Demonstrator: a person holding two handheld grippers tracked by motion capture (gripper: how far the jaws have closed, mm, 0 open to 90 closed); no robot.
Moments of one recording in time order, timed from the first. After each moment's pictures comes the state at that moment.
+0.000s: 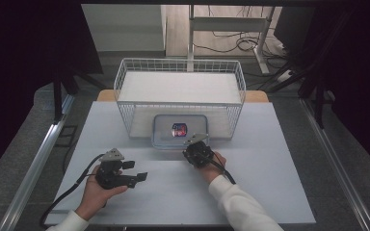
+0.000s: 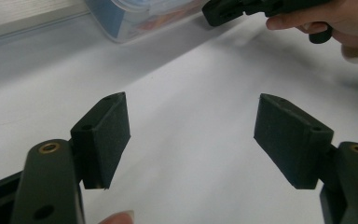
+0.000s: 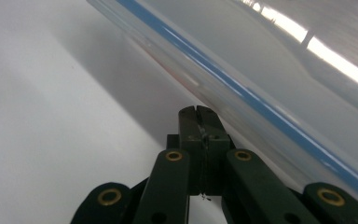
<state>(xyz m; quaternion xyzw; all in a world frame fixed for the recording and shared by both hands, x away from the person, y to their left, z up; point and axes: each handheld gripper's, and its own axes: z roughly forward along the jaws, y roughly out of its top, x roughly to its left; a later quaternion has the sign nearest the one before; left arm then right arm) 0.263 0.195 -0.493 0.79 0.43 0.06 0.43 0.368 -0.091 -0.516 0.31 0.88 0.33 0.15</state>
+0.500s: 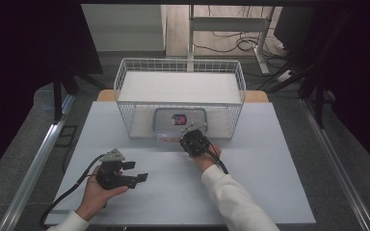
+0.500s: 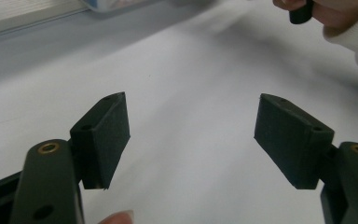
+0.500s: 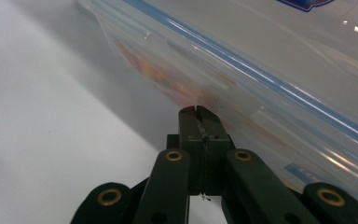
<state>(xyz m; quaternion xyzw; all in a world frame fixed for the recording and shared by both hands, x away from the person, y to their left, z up) 0.263 0.193 -0.495 0.79 0.43 0.05 0.43 0.400 -0.076 -0.505 0.35 0.85 0.35 0.16</state>
